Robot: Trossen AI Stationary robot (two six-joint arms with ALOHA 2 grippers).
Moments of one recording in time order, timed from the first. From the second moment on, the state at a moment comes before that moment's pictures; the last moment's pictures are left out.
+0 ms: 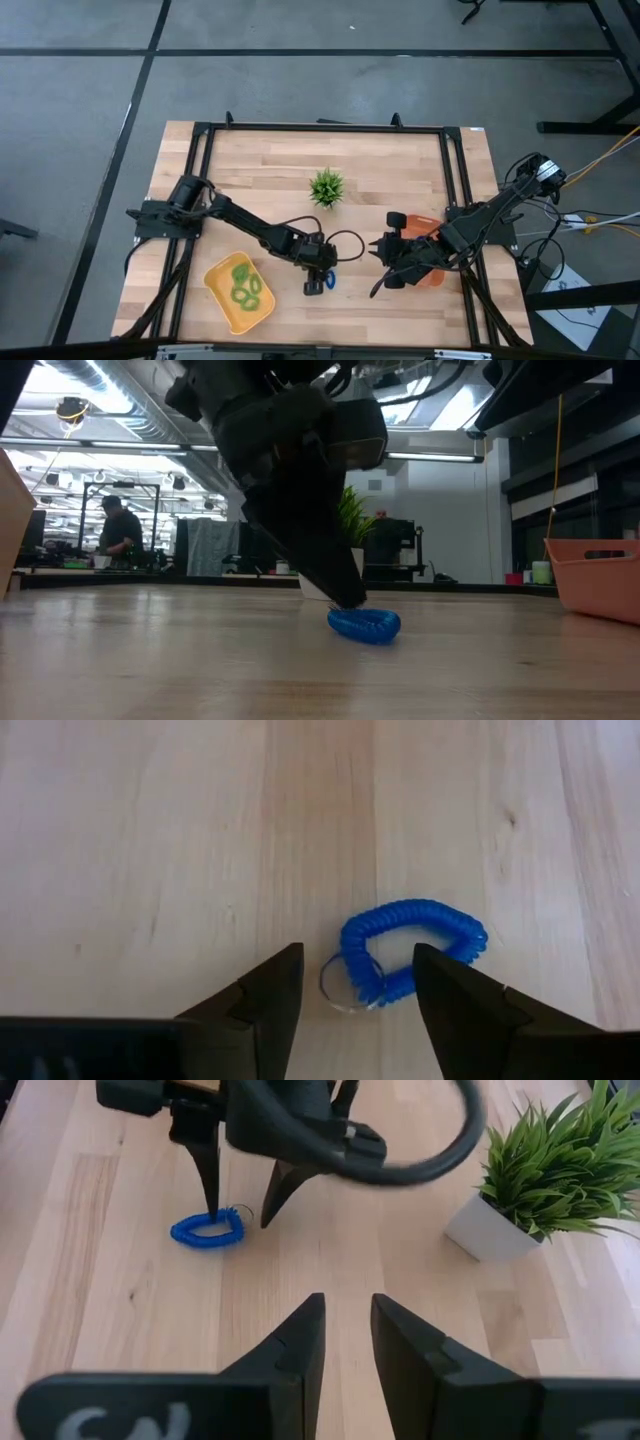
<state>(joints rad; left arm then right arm) -0.30 2.02 1.26 -0.19 -0.04 -0.36 0.59 1.35 0.99 -0.57 0.58 0.38</state>
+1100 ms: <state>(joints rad) -0.32 2.06 1.26 -0.16 -0.15 -0.45 0.59 1.35 0.99 -0.57 0.58 0.37</state>
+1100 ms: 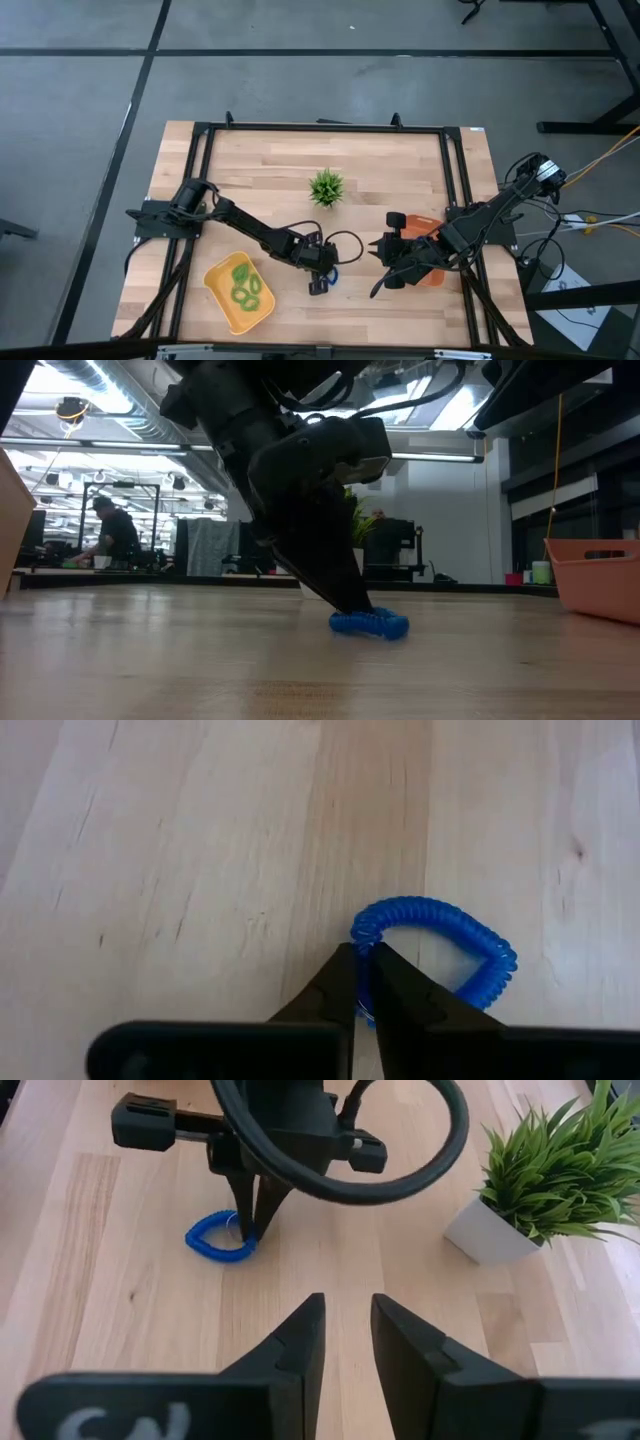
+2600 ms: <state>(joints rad) -0.48 1.83 1.26 -0.13 -0.99 -0.20 0.44 1.47 0.99 -0.23 0.58 0.20</state>
